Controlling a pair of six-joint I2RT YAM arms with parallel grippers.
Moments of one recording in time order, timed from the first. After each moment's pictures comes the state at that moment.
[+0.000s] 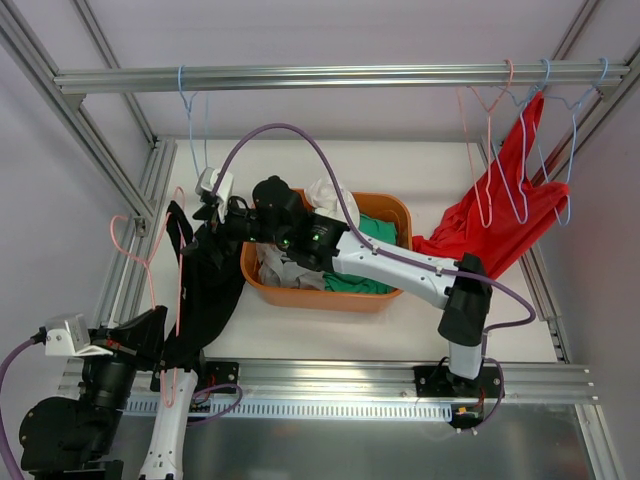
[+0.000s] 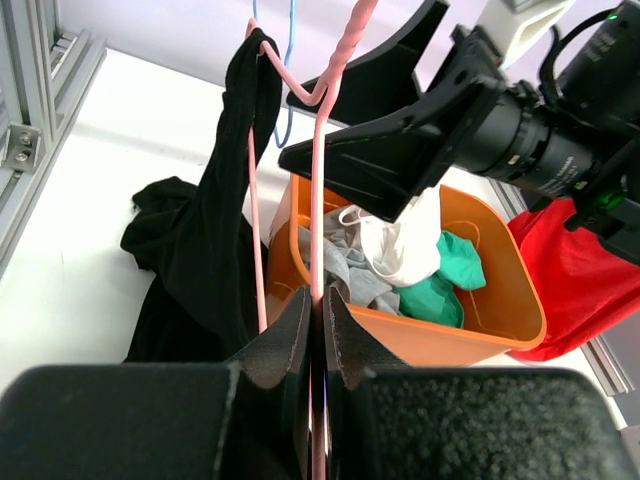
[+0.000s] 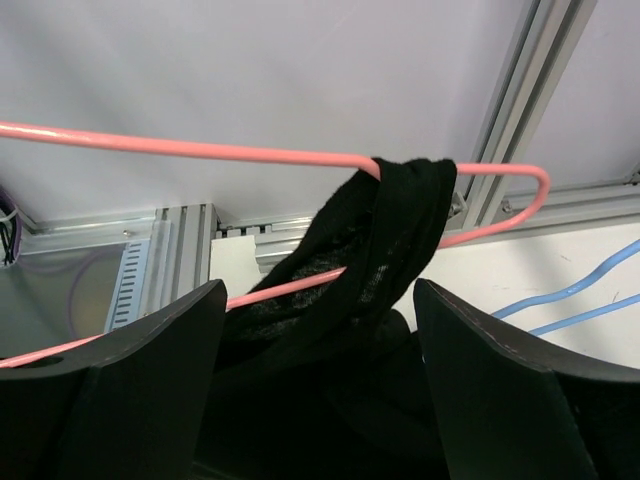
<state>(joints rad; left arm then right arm) 0.06 0.16 1.38 -1.22 0.15 -0.43 1.18 1.89 1.79 0.03 -0.29 0.01</state>
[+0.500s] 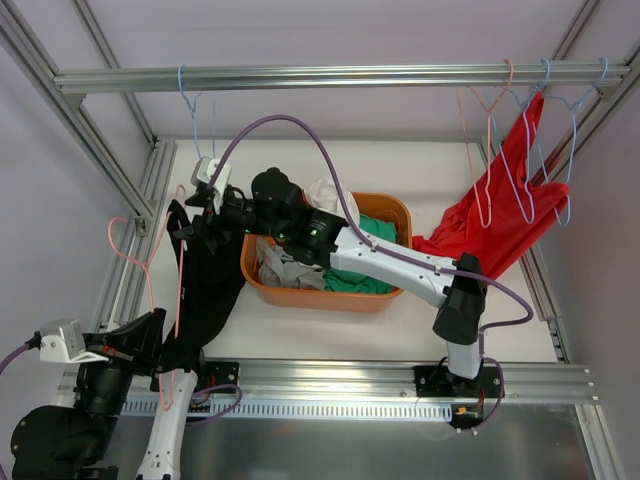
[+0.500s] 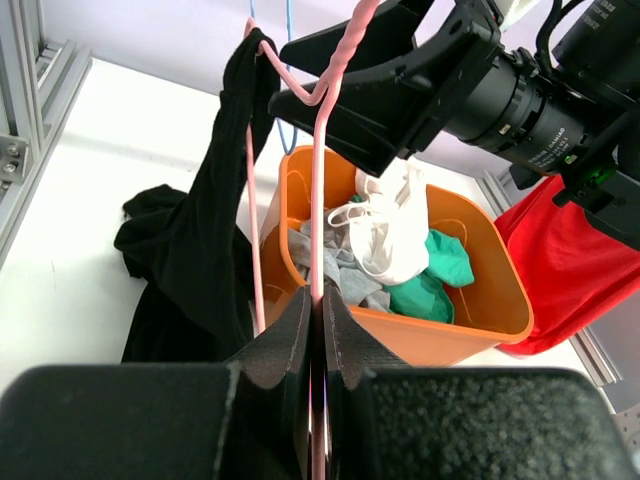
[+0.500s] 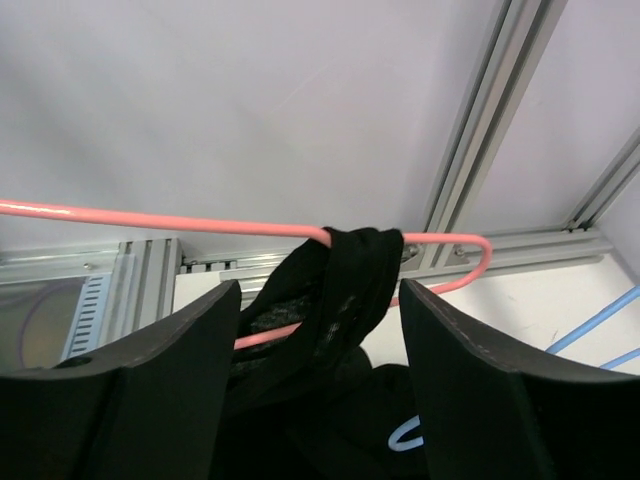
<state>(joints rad) 0.03 0.16 1.40 -1.22 0.15 -0.43 1.18 1.90 1.86 0.05 -0.25 -0.06</state>
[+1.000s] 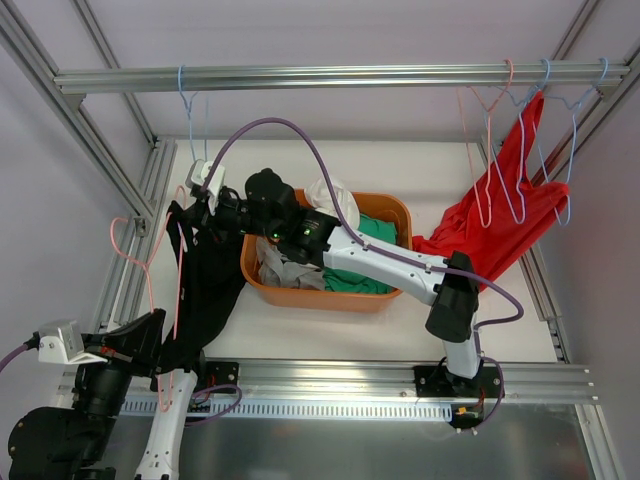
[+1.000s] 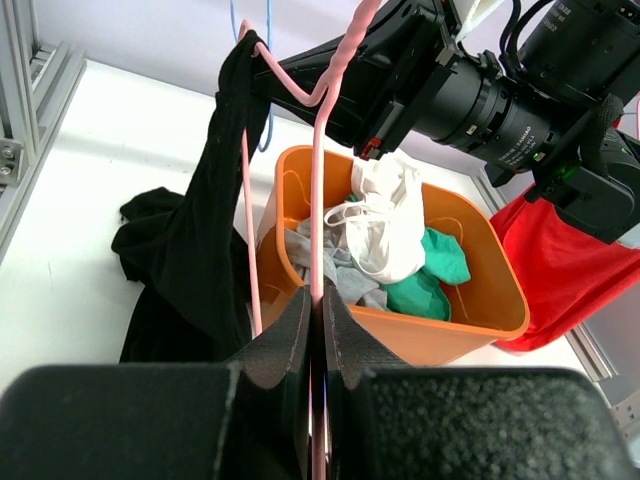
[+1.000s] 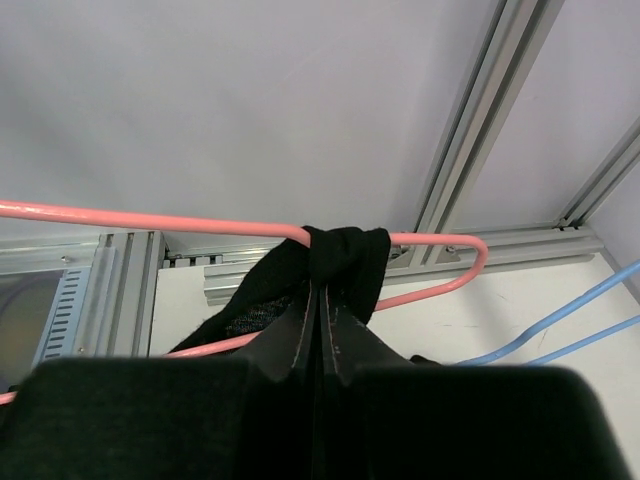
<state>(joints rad) 0.02 0.16 1.41 -1.22 0.15 -0.43 1.18 1.95 1.91 0.05 -0.24 -0.09</state>
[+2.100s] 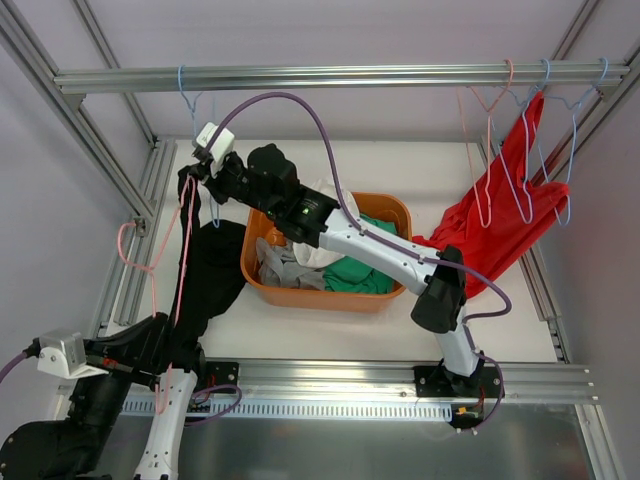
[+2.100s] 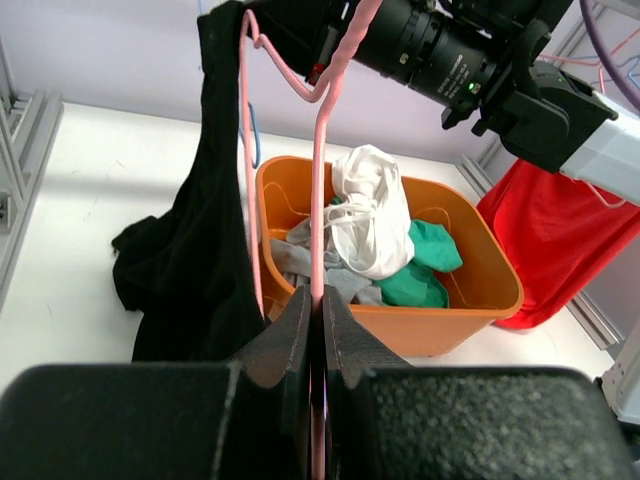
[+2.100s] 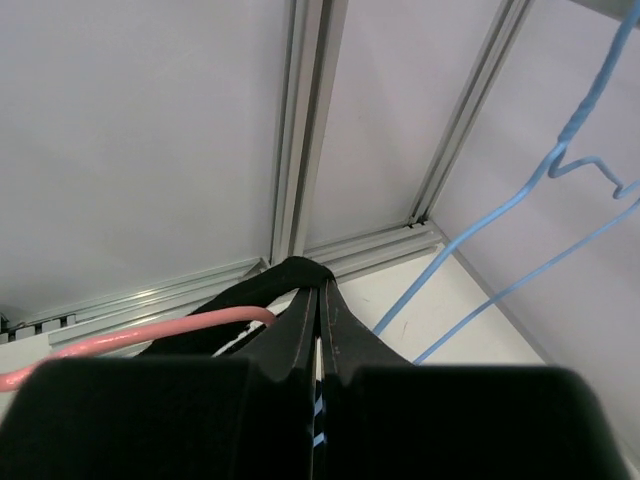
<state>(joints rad) 0.01 0.16 1.44 -1.20 0.23 -0.35 1.11 2.05 2.11 0.02 -0.01 -0.17</state>
